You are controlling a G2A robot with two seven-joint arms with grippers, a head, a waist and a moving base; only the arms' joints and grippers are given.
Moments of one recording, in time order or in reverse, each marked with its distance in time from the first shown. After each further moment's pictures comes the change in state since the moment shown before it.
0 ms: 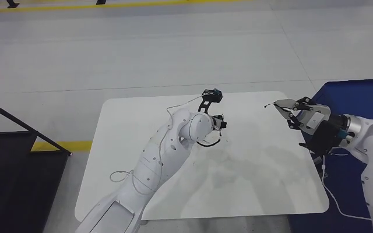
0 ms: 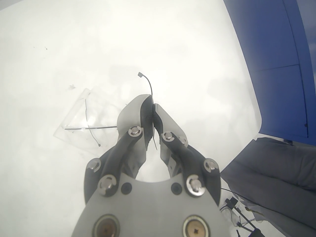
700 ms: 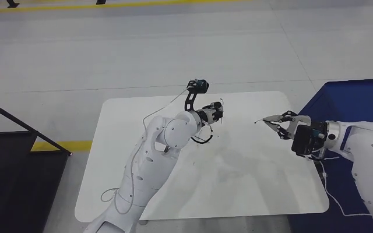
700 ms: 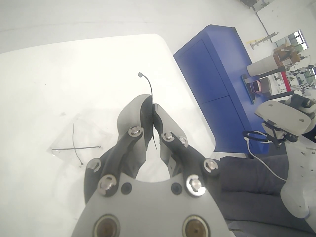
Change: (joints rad) left arm 0.192 0.049 -0.186 -0.302 -0.069 -0.079 0.139; right arm 0.014 0.091 -0.150 0.134 -0.043 -0.054 -0.007
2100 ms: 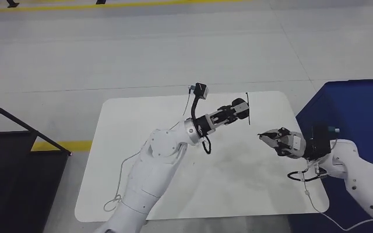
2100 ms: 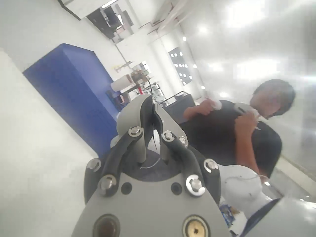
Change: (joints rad) left arm 0.087 -0.019 -0.032 0.092 -0.932 -0.481 0.064; right arm 0.035 0.254 -0.479 0.147 0.800 0.000 -0.103
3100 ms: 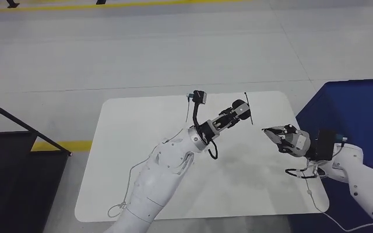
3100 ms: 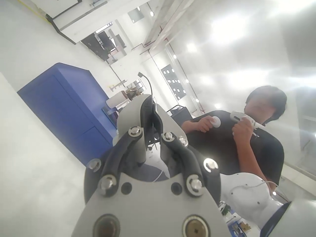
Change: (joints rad) left arm 0.059 -0.002 0.066 -0.012 0.104 -0.134 0.231; right arm -0.088 0.000 0.078 -0.041 -0.141 0.232 -0.121
